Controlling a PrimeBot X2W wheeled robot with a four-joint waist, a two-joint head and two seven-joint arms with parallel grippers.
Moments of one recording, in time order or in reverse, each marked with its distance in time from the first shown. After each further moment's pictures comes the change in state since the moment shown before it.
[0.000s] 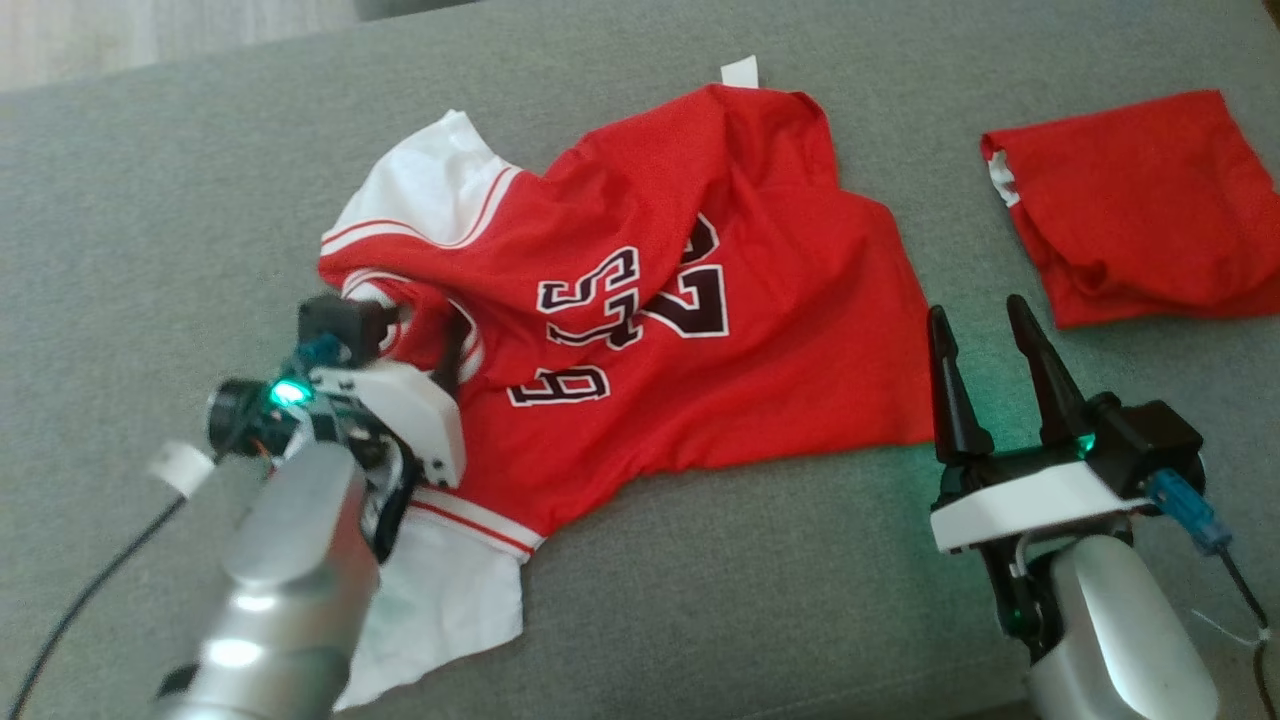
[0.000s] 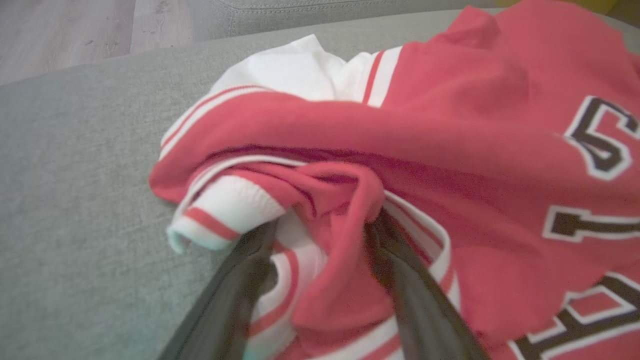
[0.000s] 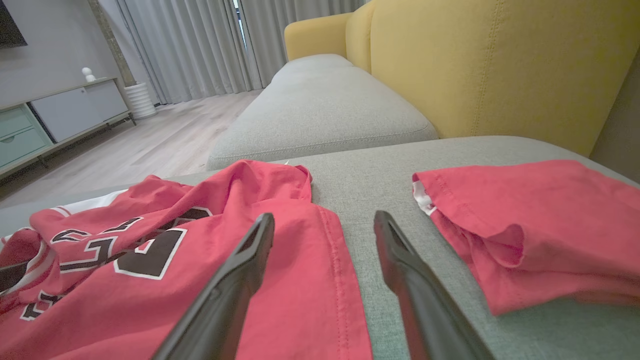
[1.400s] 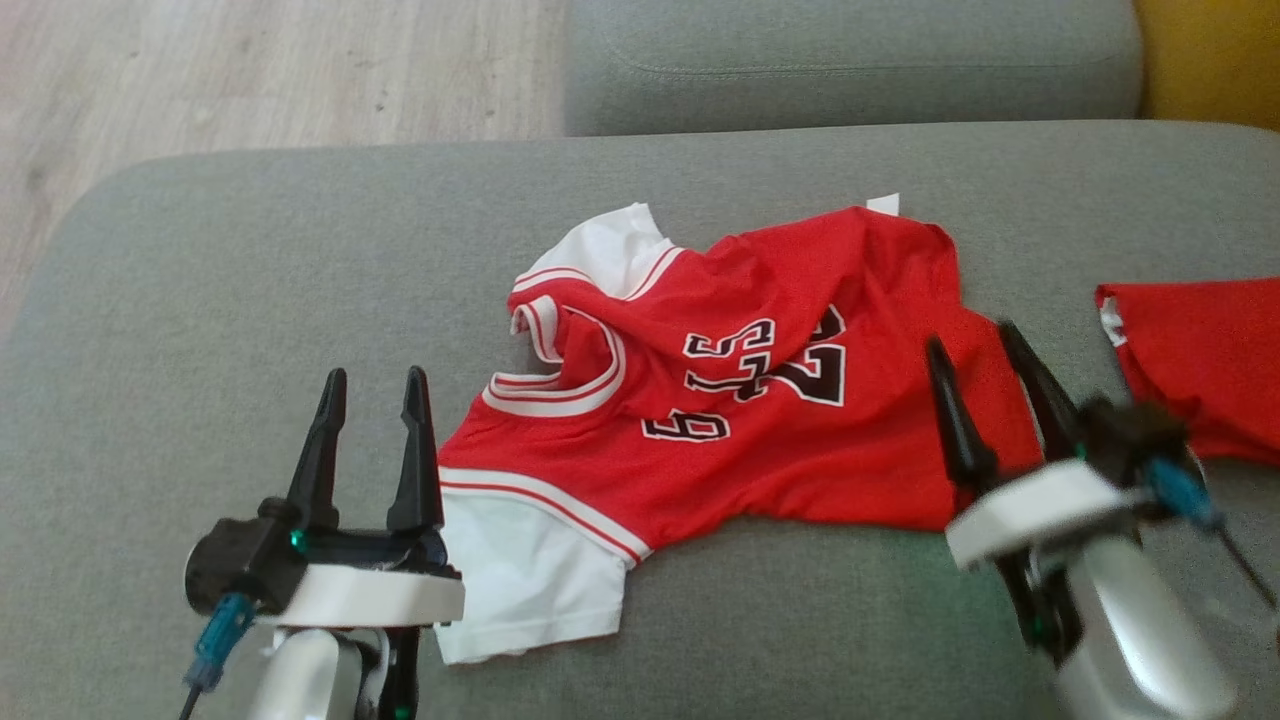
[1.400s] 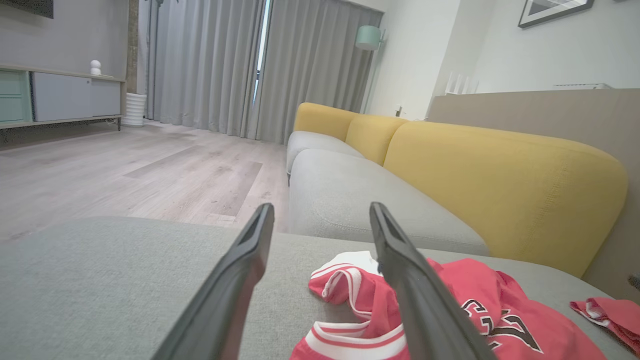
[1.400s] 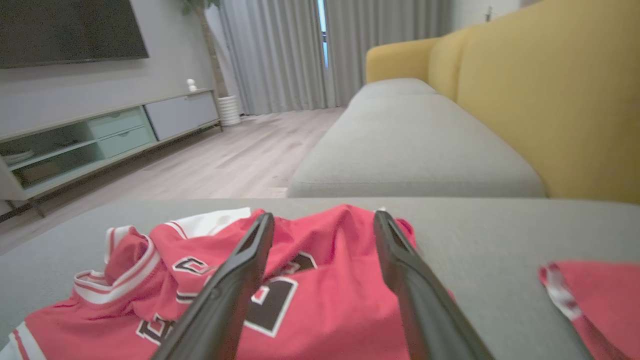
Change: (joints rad) left arm 0.511 -0.046 0.167 -0.666 -0.019 -0.005 -0.300; right arm -0.105 -0.135 0.183 0.180 0.154 0.000 0.001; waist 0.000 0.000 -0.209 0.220
